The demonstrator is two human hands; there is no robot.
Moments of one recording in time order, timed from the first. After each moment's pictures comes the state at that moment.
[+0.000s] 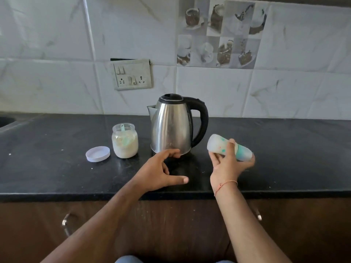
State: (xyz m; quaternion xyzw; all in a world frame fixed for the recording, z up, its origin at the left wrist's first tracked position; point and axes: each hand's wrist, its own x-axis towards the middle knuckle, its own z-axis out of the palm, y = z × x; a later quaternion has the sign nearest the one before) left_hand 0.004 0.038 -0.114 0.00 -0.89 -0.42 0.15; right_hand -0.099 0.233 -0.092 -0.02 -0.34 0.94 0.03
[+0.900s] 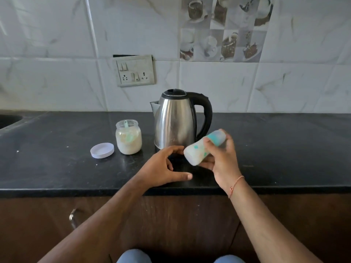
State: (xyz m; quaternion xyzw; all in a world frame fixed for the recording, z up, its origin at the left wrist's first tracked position) left_hand 0.006 0.039 -0.111 0.00 -0.91 -0.39 0.15; right_hand -0.095 0.235 -0.096 0.10 -0.48 0.87 -0.09
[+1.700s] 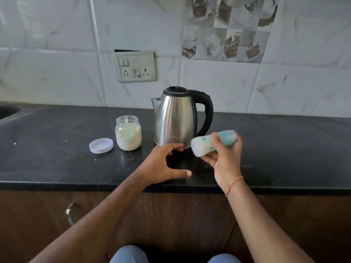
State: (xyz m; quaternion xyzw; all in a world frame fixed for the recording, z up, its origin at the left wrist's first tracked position) left_hand 0.005 0.037 -0.112 0.01 -0.92 -0.35 0.16; right_hand -0.095 0.235 -0.093 0.06 -0.47 0.88 -0.03
